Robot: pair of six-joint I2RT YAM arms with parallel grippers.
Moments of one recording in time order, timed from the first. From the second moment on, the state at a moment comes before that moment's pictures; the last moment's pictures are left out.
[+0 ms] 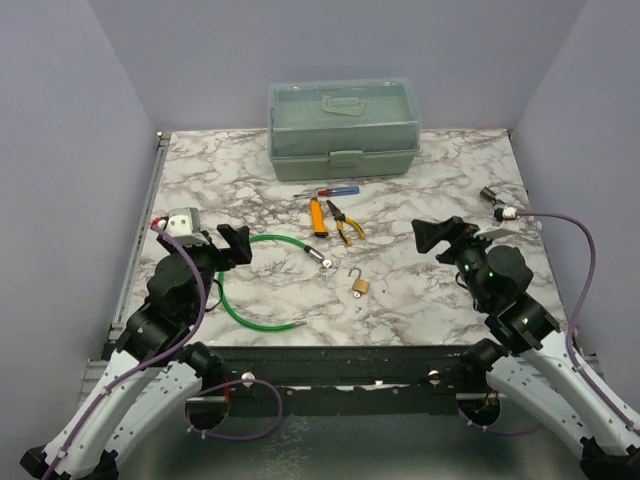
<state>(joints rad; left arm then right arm) -0.59 0.49 0.72 -0.38 -0.45 -0.34 0.59 0.58 0.63 -0.13 0.35 0.57</state>
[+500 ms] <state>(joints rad) -0.59 0.41 0.68 -0.35 -0.59 -0.34 0.59 0.41 0.56 -0.16 0.38 0.58</state>
